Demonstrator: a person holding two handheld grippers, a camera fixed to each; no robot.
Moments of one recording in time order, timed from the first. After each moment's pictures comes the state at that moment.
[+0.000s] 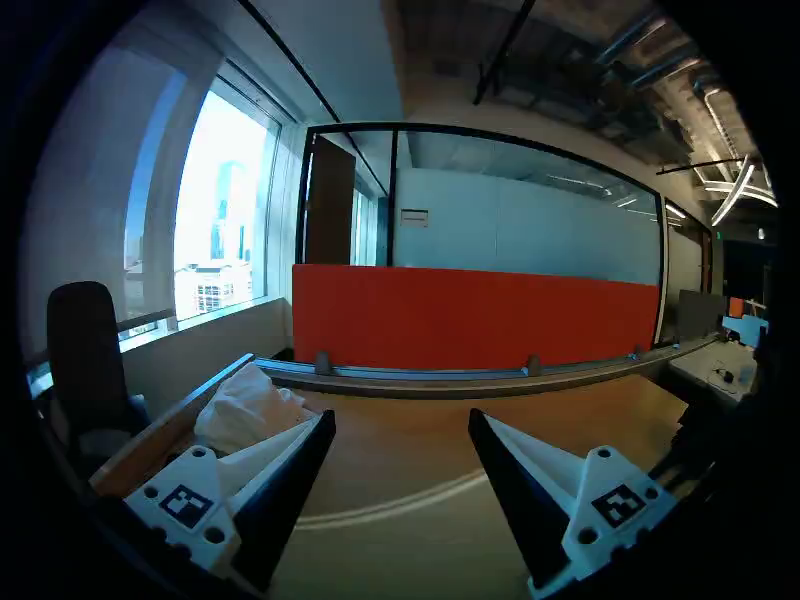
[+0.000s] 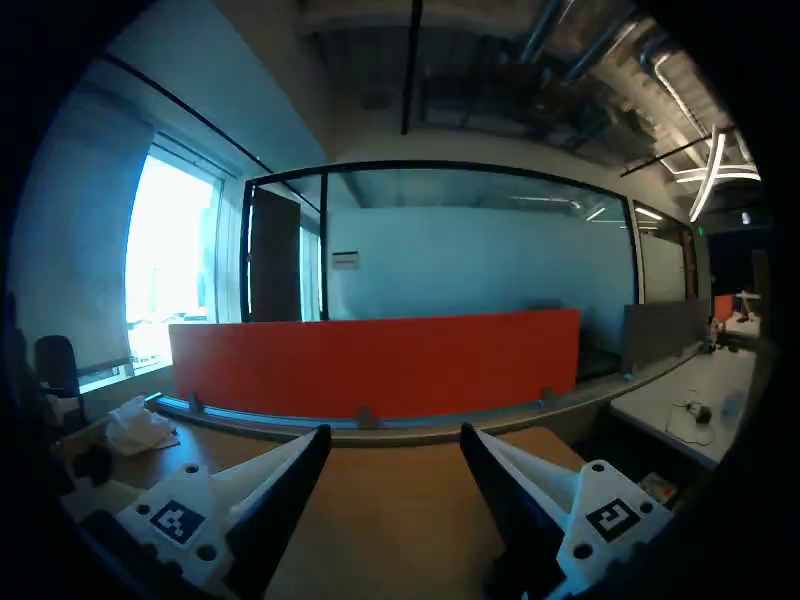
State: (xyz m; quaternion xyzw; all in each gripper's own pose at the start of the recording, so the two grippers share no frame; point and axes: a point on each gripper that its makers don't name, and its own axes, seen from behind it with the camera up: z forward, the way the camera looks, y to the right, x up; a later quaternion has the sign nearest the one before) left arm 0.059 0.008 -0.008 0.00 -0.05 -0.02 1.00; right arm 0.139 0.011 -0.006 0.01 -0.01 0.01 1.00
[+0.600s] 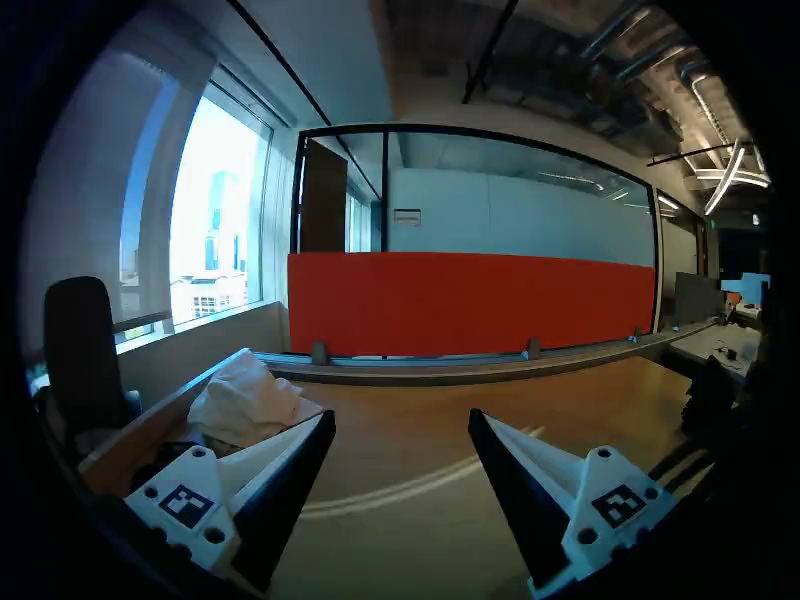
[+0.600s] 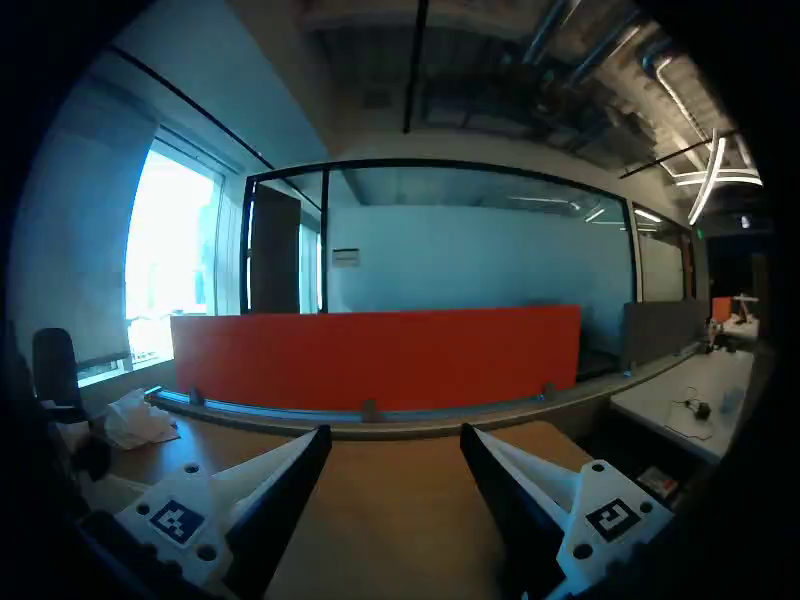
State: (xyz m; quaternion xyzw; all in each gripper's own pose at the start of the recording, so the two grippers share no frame) left arm 0.002 0.006 -0.011 -0.01 -0.04 -0.01 1.00; right arm 0.121 -0.011 -0.015 0.00 -0.01 0.01 1.00
